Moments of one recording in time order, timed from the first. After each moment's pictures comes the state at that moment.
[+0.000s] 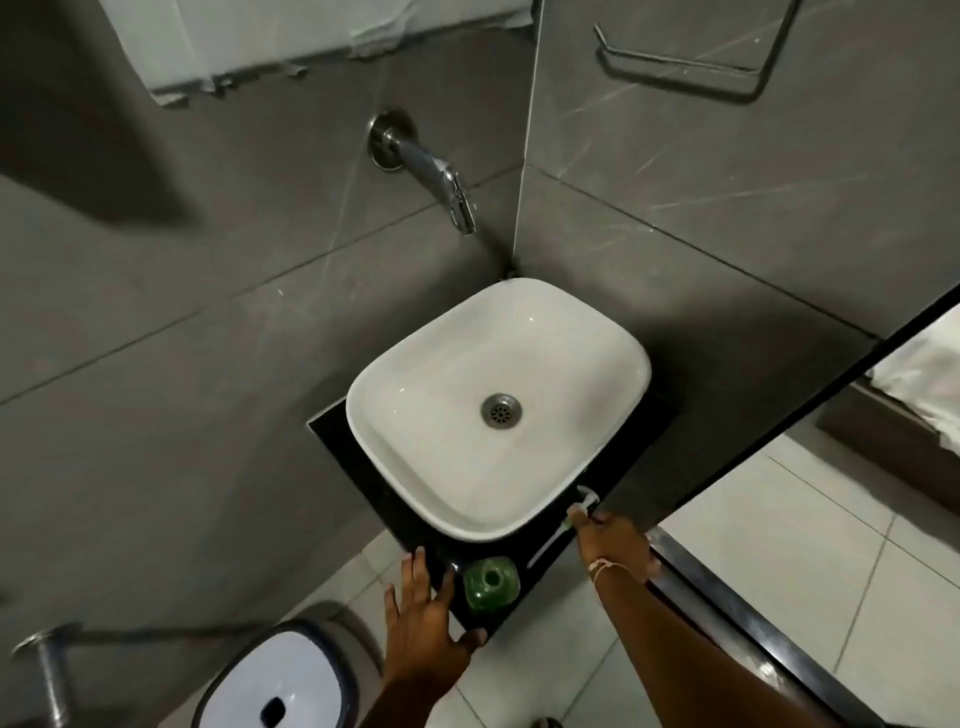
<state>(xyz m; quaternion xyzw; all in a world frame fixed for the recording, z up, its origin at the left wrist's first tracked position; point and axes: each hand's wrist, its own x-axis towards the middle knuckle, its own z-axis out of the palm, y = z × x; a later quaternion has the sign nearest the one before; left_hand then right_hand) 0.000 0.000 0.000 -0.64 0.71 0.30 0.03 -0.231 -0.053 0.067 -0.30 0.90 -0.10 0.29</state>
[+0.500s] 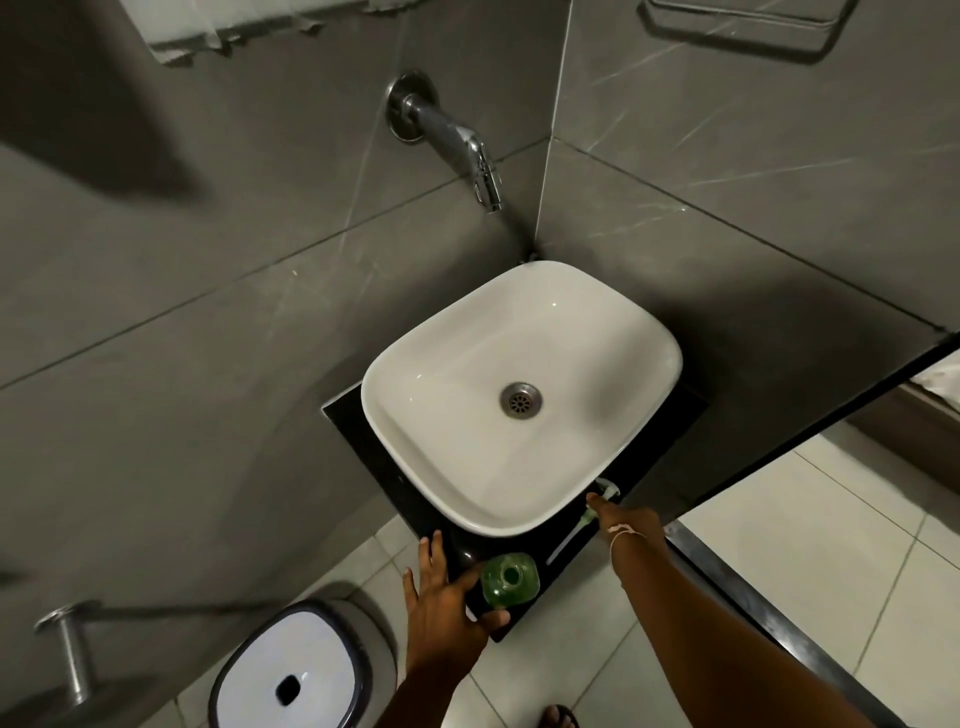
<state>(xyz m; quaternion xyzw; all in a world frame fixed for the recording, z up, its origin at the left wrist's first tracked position) -0.004 -0.009 -0.014 -0.65 0.69 0.32 -0.09 -0.250 -0.089 0.013 -0.17 0.89 -0.16 0.39</state>
